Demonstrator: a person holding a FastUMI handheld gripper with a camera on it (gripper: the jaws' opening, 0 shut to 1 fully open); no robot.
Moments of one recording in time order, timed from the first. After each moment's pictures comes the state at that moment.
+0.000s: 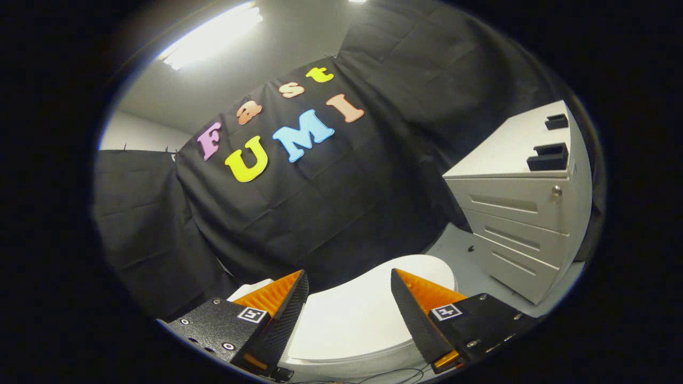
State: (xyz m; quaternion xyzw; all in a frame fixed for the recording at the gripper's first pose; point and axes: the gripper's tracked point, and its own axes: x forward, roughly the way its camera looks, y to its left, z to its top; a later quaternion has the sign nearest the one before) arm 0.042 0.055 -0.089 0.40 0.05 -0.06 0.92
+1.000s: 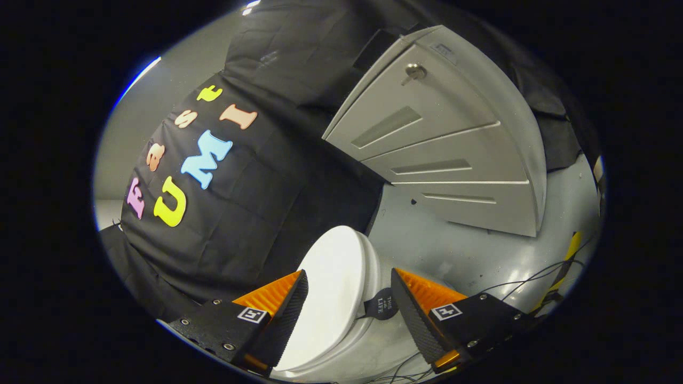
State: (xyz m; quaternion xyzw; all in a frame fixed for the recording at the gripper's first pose) arm 0.020 0.007 -0.269 0.55 0.14 -0.18 0.80
